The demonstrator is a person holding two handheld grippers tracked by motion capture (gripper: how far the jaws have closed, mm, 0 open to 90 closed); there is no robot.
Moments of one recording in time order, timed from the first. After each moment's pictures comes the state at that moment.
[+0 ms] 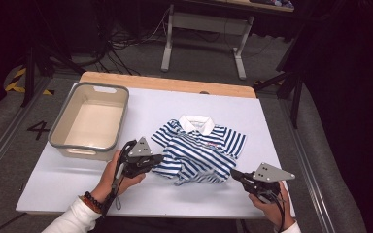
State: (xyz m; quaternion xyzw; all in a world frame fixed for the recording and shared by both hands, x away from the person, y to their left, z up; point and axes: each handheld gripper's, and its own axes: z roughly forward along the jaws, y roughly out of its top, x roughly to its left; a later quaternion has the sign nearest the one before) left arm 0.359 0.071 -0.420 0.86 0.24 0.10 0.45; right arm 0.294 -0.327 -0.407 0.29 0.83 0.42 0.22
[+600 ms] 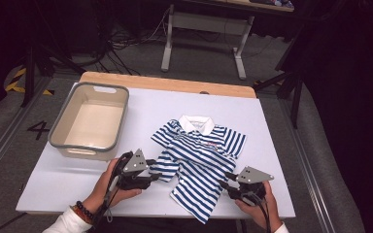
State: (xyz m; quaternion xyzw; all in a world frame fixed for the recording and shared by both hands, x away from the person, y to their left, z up) left arm 0.332 0.075 -0.437 0.87 0.20 0.12 0.43; right arm 0.297 -0.297 -0.437 0.31 0.85 0.36 0.22
